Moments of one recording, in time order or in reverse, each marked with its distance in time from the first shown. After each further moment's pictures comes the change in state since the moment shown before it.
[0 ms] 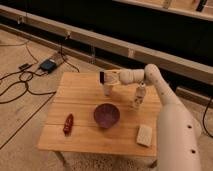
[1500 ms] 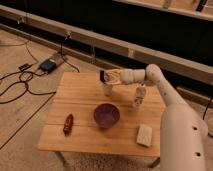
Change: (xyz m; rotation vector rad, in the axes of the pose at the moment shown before) arm -0.019 0.004 -0.005 -0.040 -0.117 0.116
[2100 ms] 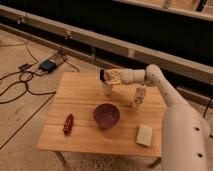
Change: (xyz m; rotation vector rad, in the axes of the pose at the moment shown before) arm -0.010 0.005 -0.002 -0.035 -0.050 0.045
